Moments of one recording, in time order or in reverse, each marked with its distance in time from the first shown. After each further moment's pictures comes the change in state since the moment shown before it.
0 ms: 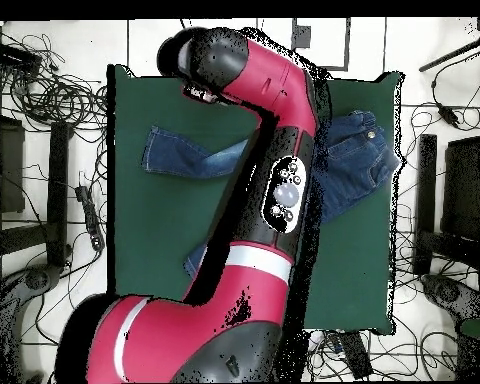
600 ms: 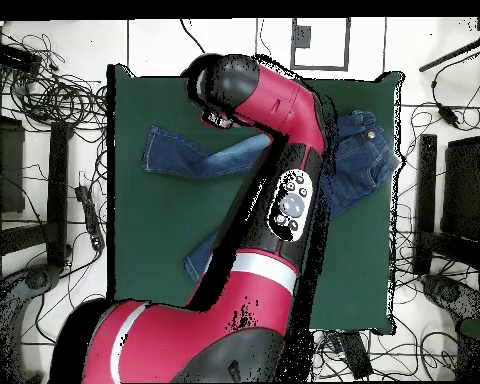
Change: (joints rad) arm 0.000 -0.023 0.000 0.133 -0.068 -0.001 0.000
